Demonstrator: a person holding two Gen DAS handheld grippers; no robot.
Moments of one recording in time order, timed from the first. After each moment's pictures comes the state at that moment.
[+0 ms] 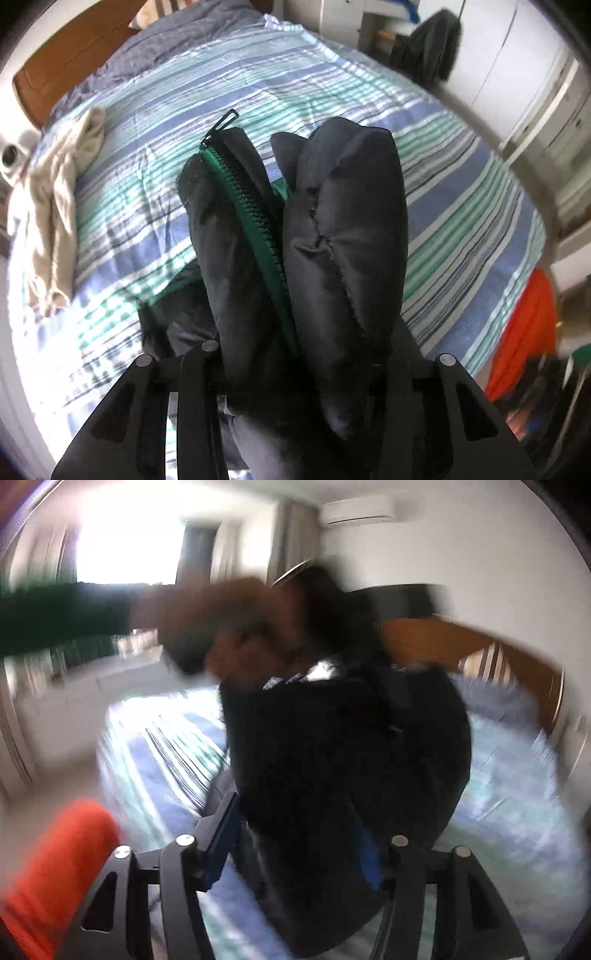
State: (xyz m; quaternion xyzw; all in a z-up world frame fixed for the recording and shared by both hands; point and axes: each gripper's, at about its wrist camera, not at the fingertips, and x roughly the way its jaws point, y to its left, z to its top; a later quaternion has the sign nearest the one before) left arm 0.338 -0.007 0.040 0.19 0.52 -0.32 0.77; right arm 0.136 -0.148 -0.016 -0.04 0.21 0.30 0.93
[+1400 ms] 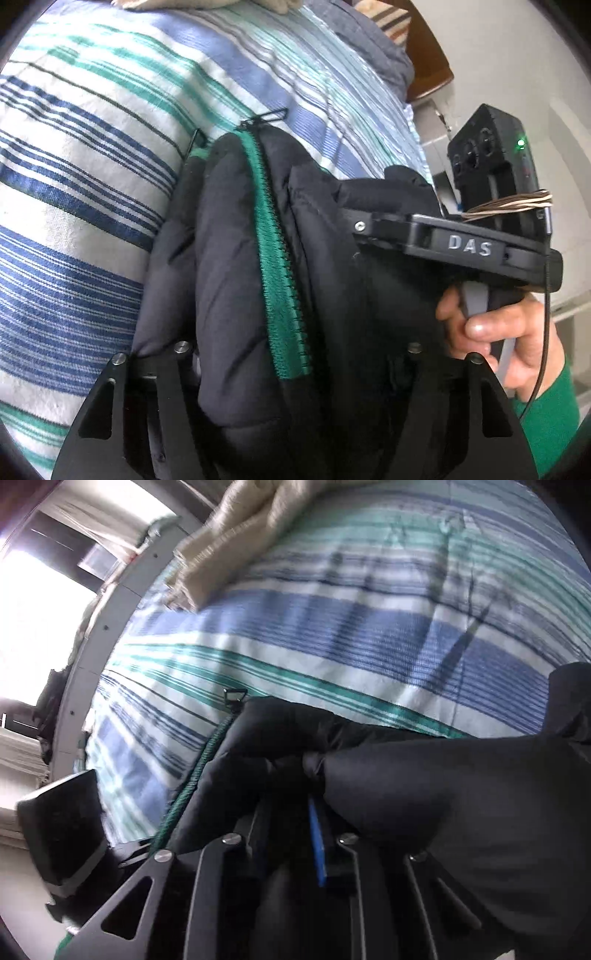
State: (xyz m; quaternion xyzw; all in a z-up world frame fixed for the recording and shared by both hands) left arm 0.400 0.208 -0.173 -0.28 0.54 -0.25 0.75; right arm 0.512 -0.029 -0.154 0.08 0.62 0.26 0.73
